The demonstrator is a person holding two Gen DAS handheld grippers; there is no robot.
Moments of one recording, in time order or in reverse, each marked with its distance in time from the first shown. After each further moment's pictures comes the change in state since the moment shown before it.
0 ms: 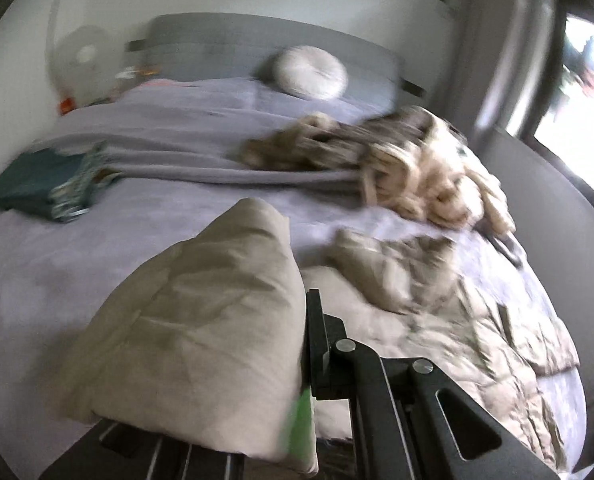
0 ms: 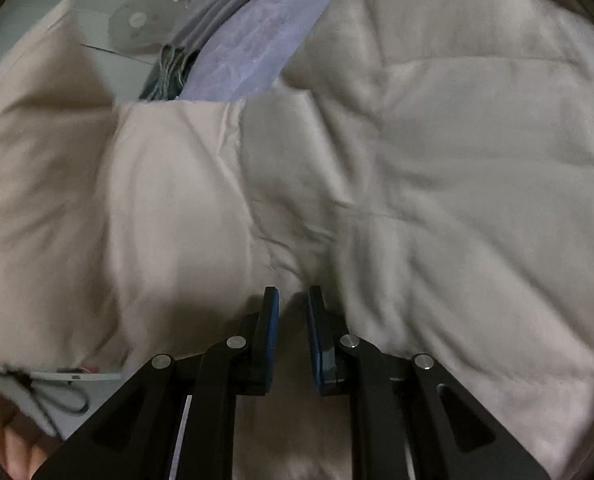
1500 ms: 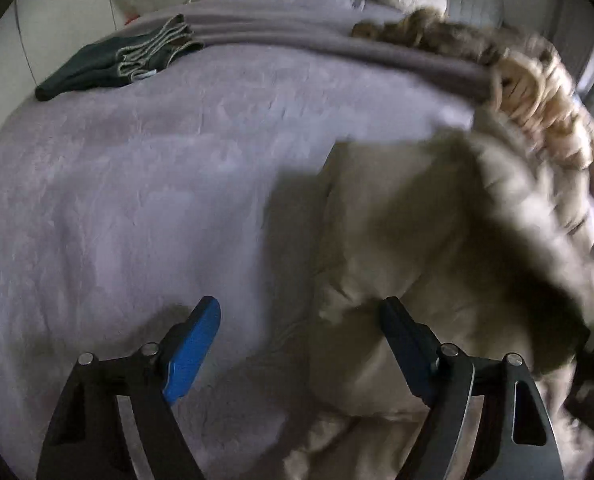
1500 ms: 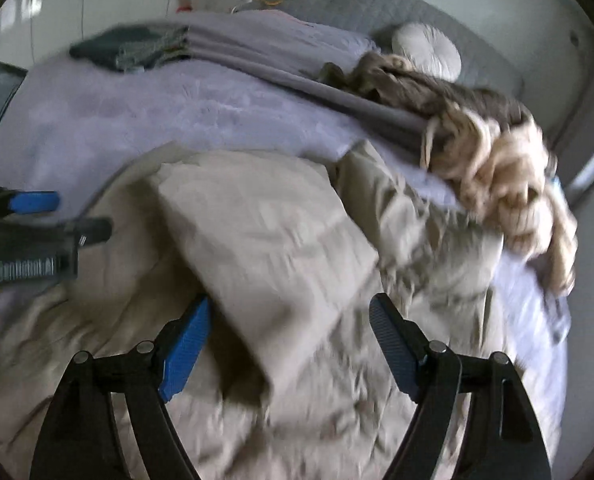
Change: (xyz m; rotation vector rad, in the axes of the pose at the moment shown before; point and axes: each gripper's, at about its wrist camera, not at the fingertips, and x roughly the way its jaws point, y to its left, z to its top) left arm 0.072 0.080 -0.109 -0.166 0.305 0.328; right arm -0.043 0.050 -0.008 -0.758 -0.286 -0.840
